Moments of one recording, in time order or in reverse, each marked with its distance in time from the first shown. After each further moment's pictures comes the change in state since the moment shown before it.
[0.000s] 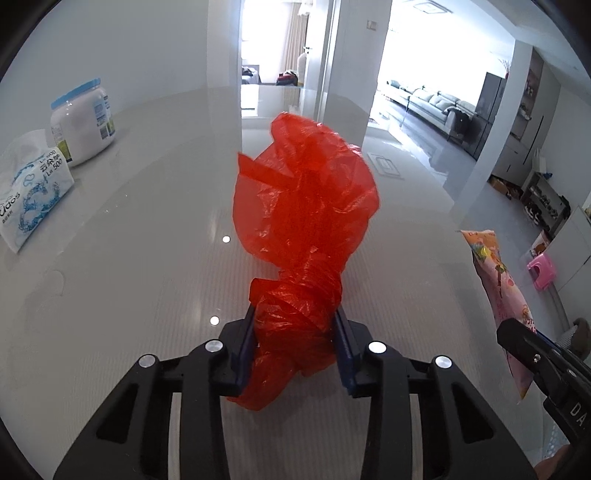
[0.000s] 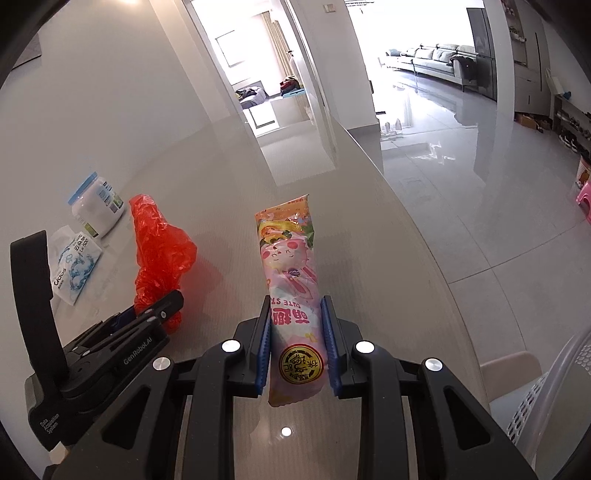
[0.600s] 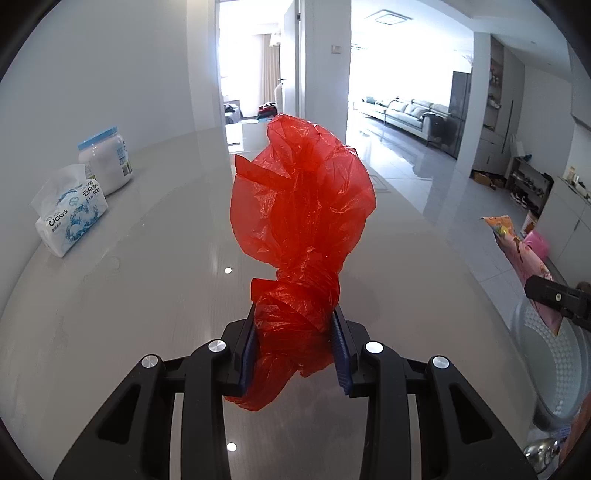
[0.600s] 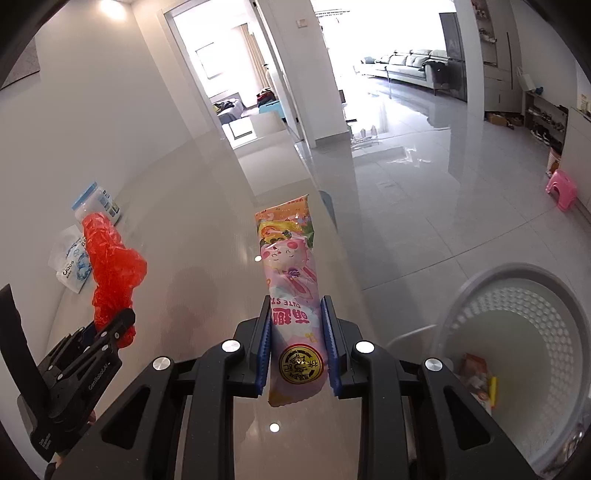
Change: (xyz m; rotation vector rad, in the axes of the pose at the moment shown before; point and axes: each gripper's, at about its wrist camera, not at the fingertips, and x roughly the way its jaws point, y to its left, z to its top) left arm -0.121 -0.027 -0.075 0.135 -0.118 -0.004; right arm -0.126 -0.042 -0.058 0.047 -0.044 -0.086
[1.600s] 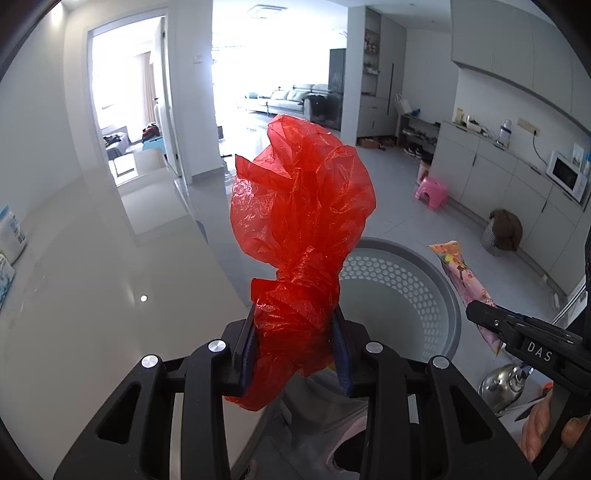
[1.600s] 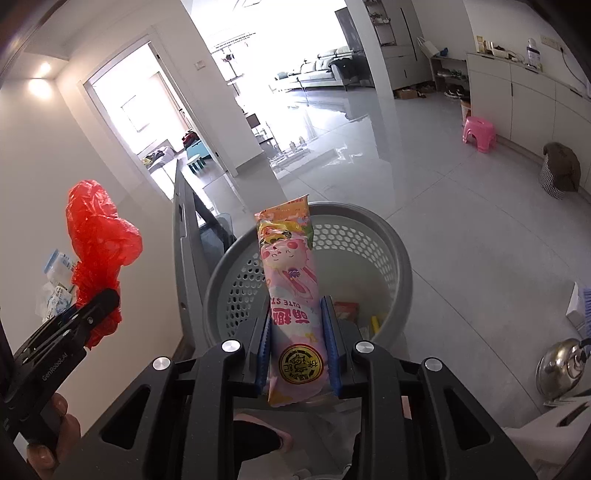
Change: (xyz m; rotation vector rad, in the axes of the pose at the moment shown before) left arm -0.096 -0.232 -0.043 0.284 0.015 -0.346; right arm -0.164 -0.217 -0.113 0.283 -0.091 -0.139
